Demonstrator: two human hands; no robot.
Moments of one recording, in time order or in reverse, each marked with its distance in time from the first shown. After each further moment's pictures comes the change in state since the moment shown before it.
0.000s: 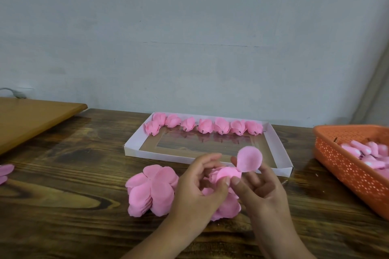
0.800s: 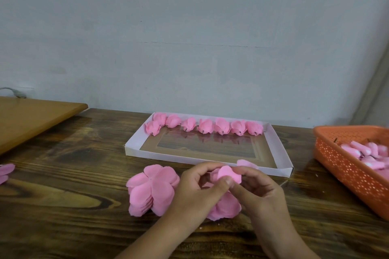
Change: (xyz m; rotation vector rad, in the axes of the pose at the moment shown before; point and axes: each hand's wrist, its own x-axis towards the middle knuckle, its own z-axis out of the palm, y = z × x) left_hand 0.006 0.011 -0.005 -0.008 -0.106 -0.164; right_hand 0.003 0.002 -0.003 -0.079 -0.024 0.002
